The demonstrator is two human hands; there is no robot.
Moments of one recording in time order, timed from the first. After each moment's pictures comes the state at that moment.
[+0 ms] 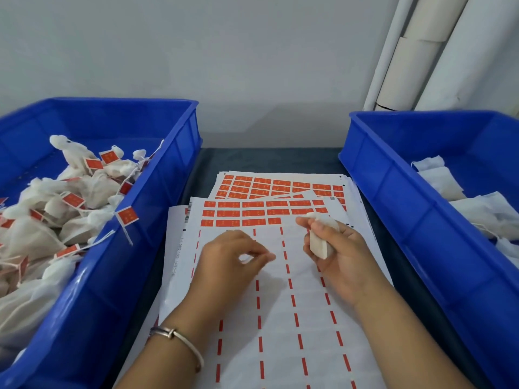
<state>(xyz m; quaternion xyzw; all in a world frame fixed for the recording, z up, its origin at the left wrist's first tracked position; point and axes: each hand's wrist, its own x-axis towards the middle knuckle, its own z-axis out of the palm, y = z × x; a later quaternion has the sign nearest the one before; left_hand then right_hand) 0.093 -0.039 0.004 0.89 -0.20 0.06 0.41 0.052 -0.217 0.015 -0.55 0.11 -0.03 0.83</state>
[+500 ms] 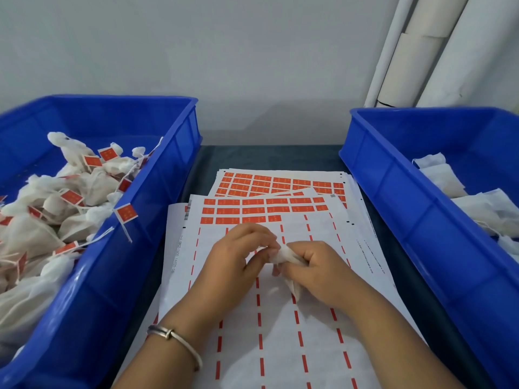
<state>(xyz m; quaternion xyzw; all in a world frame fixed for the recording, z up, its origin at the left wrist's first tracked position) 0.089 -0.038 0.007 0.84 -0.33 0.10 0.42 0.052 -0.204 0.001 -0.87 -0.01 0.05 0.50</state>
